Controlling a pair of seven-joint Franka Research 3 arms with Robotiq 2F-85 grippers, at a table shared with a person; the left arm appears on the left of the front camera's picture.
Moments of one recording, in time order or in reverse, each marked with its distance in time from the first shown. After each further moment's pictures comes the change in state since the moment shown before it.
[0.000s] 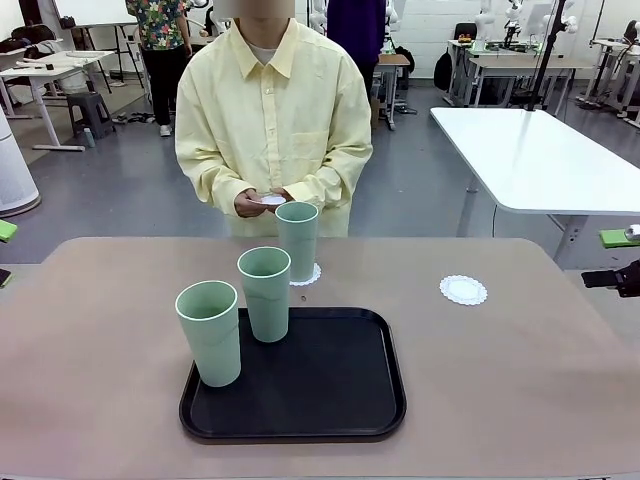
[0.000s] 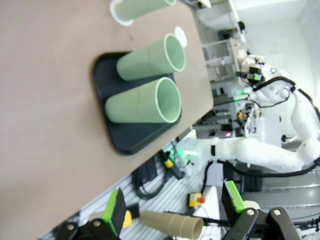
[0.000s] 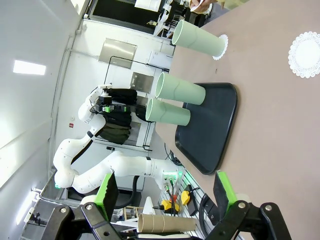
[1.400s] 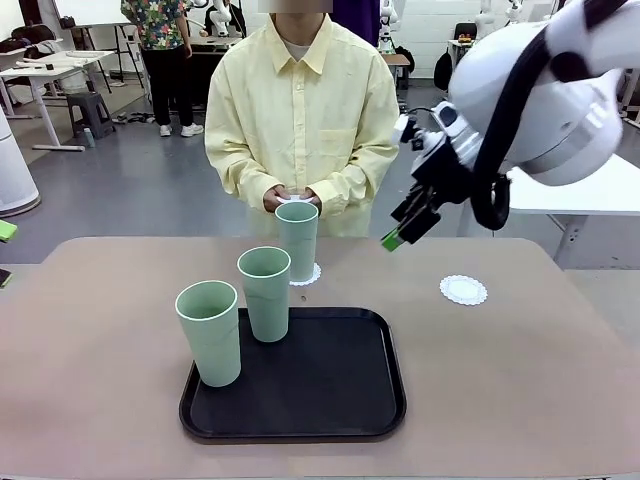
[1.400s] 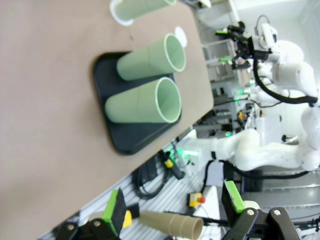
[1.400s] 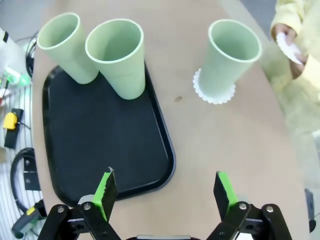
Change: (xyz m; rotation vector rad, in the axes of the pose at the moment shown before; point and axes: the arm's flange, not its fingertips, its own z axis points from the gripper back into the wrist) left arm 0.000 0.000 0.000 0.001 0.000 0.000; right arm 0.089 0.113 -0.322 -0.554 0.572 1.174
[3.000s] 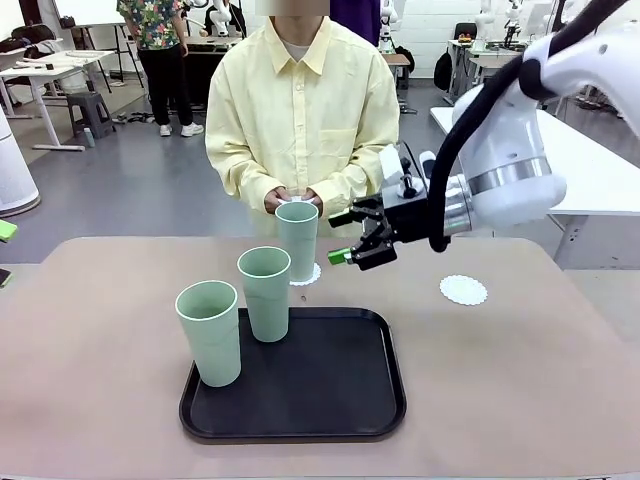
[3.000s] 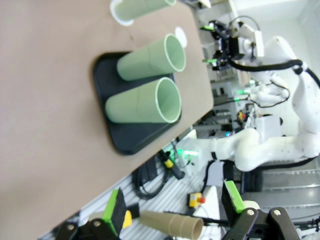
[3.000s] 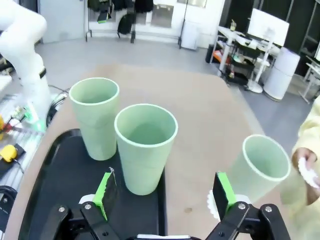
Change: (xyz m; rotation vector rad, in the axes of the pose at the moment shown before) left arm 0.000 0.000 0.000 0.000 0.000 0.000; right arm -0.026 -0.010 -0.093 0.154 -0.618 0.238
